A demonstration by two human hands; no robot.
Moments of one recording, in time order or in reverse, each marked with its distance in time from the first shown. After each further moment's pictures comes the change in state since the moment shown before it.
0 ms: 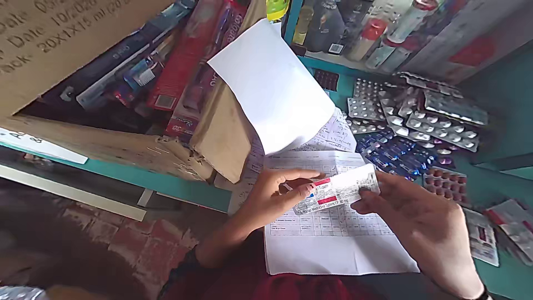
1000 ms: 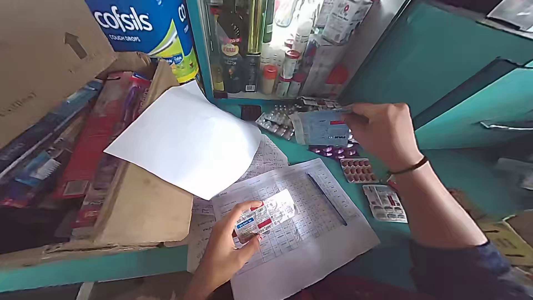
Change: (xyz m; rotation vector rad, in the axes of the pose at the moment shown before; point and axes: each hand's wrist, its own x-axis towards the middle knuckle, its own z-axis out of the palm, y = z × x) left_hand -0.010 -0.022 0.003 0.120 -0.105 0.075; right_hand 0.102 0.008 -0.115 -0.914 0.253 -0.002
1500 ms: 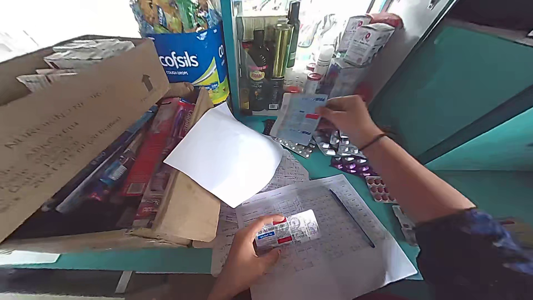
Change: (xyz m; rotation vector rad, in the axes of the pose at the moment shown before) left_hand -0.002 0.001 -0.002 -0.026 0.012 0.031; right_hand 0.091 -0.031 0.061 0.739 -0.110 0.164
